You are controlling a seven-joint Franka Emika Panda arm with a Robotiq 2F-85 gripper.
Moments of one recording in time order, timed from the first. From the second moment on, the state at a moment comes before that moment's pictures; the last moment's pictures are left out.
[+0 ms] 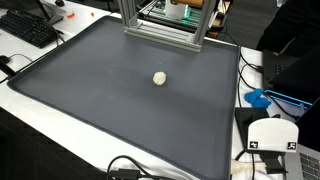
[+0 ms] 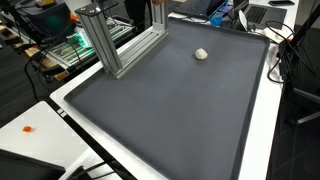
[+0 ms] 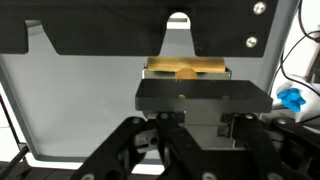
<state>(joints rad) 0.13 -0.63 0.27 -2.38 0.07 1.90 0.26</state>
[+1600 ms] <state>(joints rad) 0.12 -0.28 0.27 -2.19 0.00 2.19 0.32</state>
